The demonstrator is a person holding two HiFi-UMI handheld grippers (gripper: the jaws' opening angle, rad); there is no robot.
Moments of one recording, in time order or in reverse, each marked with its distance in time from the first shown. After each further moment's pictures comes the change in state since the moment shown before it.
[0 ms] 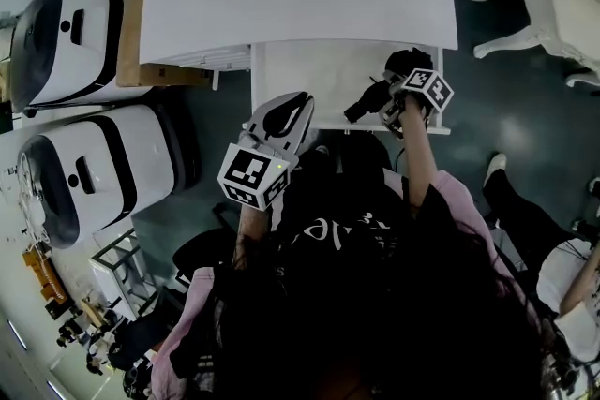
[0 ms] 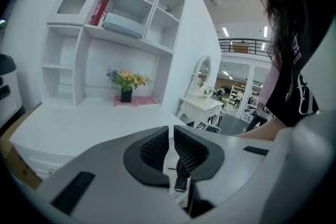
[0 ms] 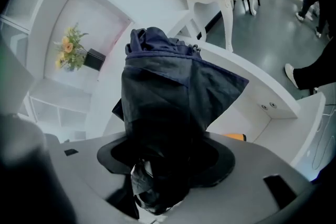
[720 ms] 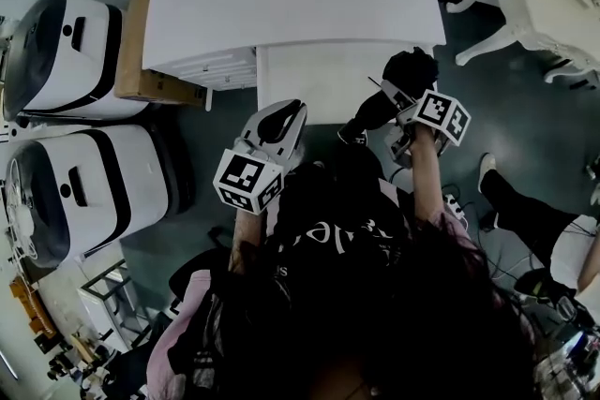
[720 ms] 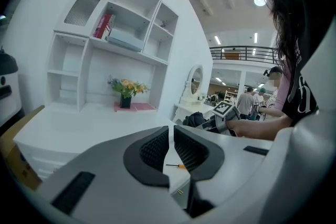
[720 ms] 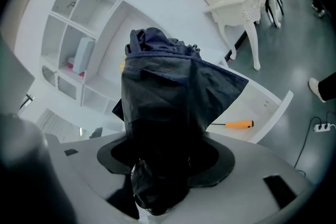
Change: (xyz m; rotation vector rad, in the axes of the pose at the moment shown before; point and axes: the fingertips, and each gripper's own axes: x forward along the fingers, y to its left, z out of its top) left arm -0.086 -0.002 -0.014 0.025 -0.092 -0.061; right arm -0.146 0.093 -0.074 -0.195 -0.152 0.312
